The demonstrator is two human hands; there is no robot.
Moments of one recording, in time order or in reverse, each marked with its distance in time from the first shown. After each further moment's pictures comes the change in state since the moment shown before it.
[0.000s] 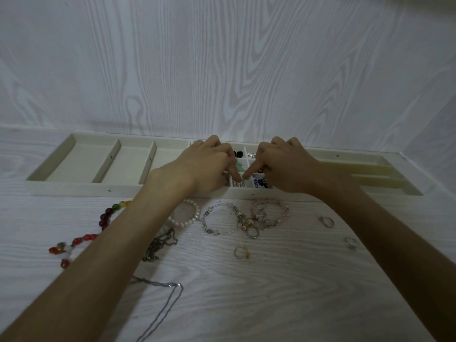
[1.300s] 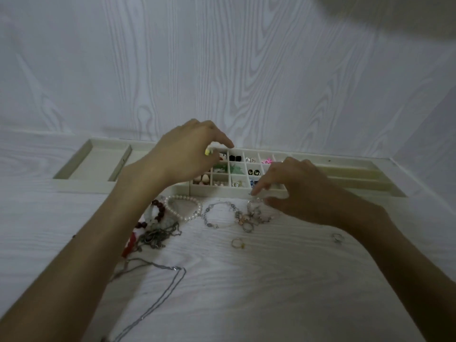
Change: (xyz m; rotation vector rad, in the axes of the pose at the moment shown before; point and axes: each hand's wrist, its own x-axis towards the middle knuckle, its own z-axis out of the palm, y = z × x) left_hand -0.041 -0.002 -0.043 -0.248 0.239 -0.122; right_hand -0.067 -0.007 -0.007 0.273 0.194 -0.088
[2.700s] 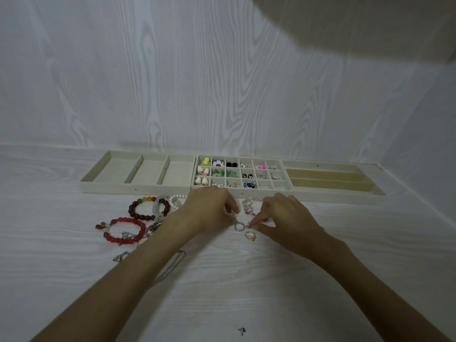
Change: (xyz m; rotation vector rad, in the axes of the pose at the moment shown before) left_hand -0.044 0.055 0.059 0.061 -0.186 -0.101; right_hand -0.047 -0.005 0.048 -0.043 0.023 0.061
